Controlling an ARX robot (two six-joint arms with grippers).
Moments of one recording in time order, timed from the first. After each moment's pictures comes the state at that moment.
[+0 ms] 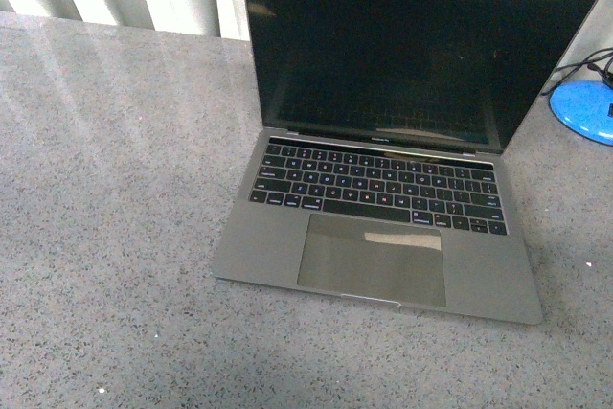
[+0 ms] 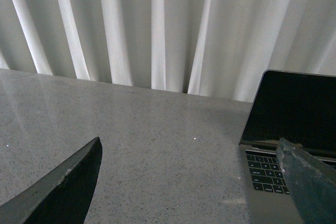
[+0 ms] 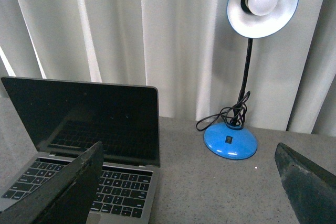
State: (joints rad) left arm 0.00 0.00 0.02 0.00 0.00 0.00; right arm 0.00 0.00 0.02 0.00 -0.01 -0.01
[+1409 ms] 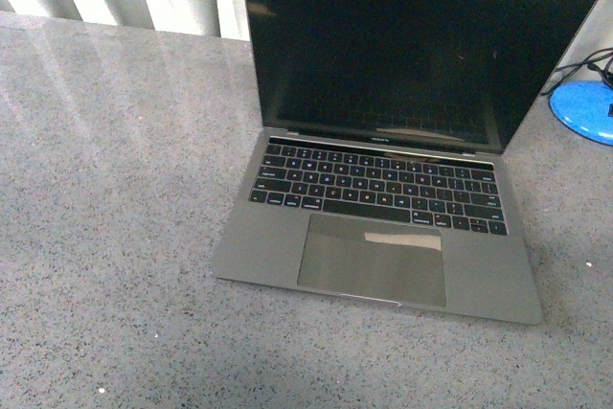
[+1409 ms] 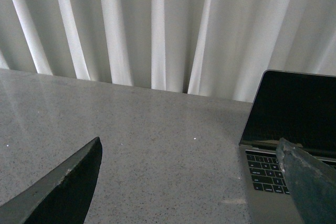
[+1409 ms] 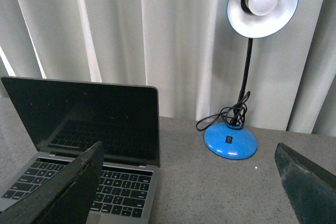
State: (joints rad) left arm 0.00 0.00 0.02 0.00 0.00 0.00; right arm 0.00 0.00 0.02 0.00 -0.01 -0.01
